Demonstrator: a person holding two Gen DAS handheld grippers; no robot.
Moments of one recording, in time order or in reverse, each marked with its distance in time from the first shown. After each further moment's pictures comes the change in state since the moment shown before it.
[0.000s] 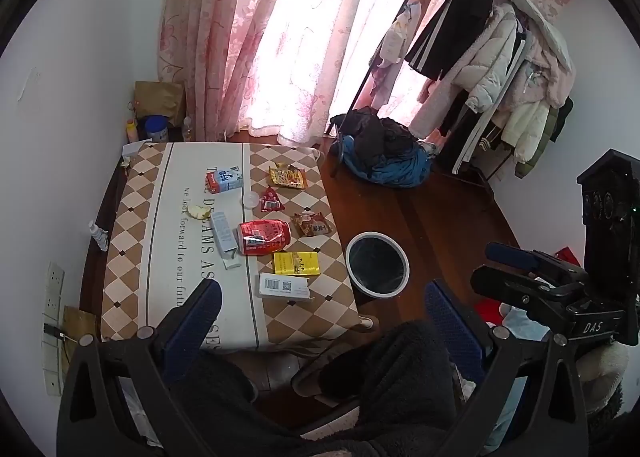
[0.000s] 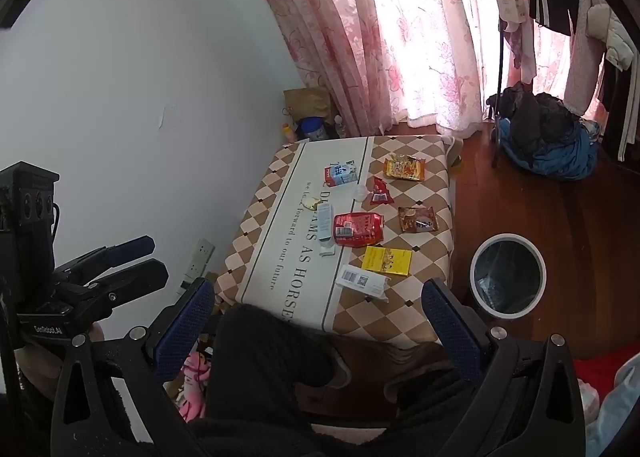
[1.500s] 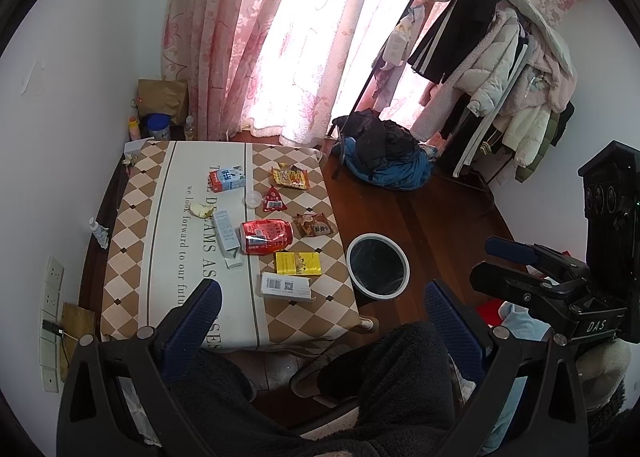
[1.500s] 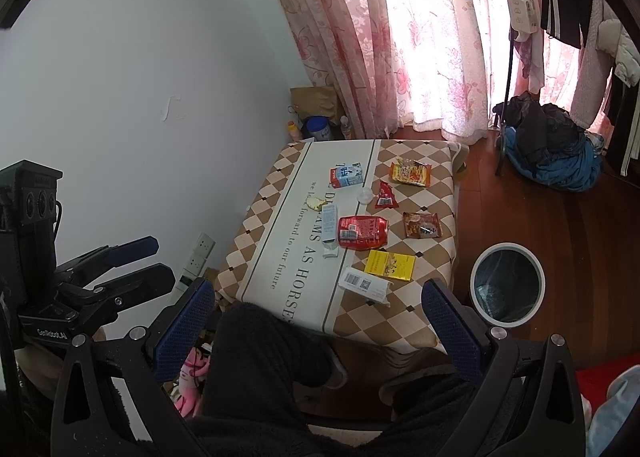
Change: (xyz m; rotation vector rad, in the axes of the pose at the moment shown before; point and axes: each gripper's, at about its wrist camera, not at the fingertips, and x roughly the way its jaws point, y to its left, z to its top) left arm -0.001 0.005 0.000 -0.016 -0.004 -0.001; right arm 0.001 0.006 0.009 -0.032 0.006 0.004
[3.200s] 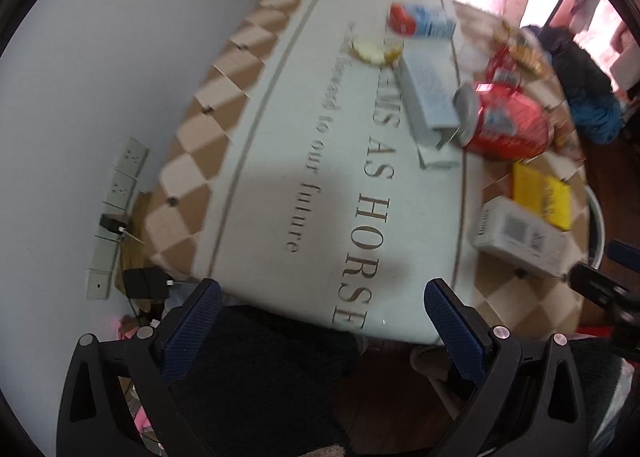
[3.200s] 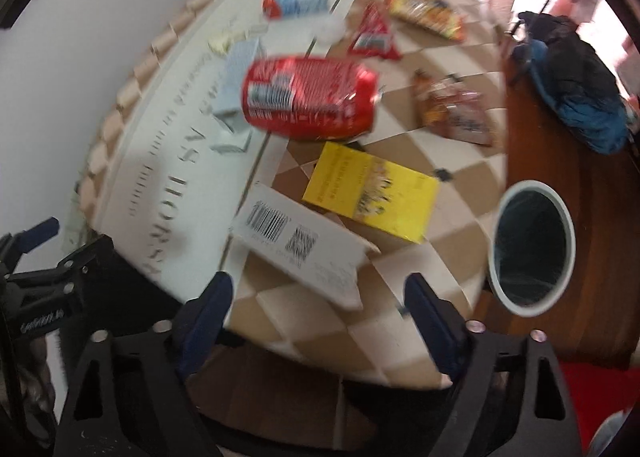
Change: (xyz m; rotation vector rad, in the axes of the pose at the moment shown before) left arm 0.247 0.164 -0.091 -0.224 0.384 0.571; right arm 0.342 -0.072 -0.049 -0.109 0.489 -0.184
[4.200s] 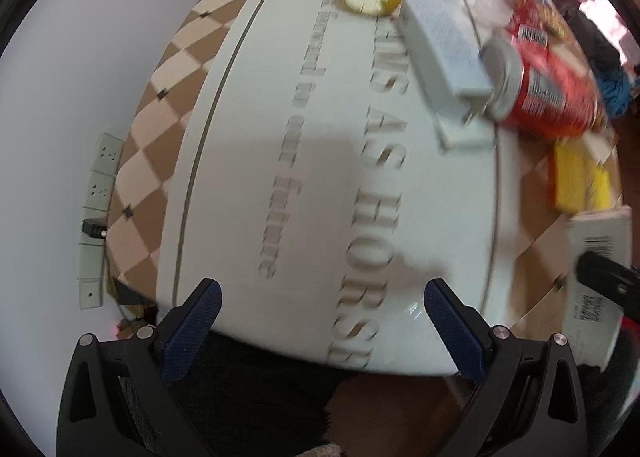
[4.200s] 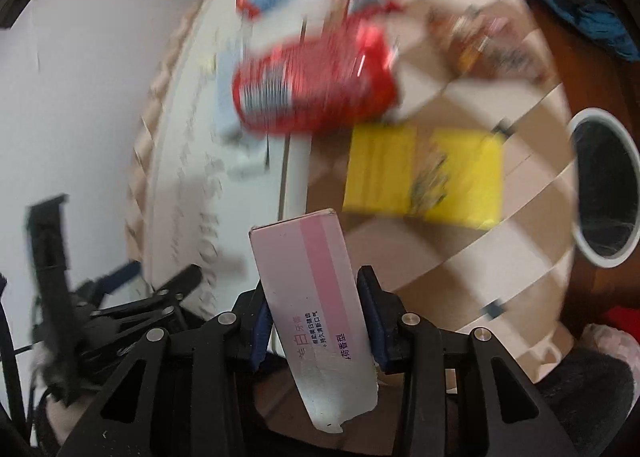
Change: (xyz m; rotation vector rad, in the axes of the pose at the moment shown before) left arm 0.056 -0.016 0.024 0.038 0.098 -0.024; right arm 0.031 -0.026 -0.003 0.287 0.001 0.279
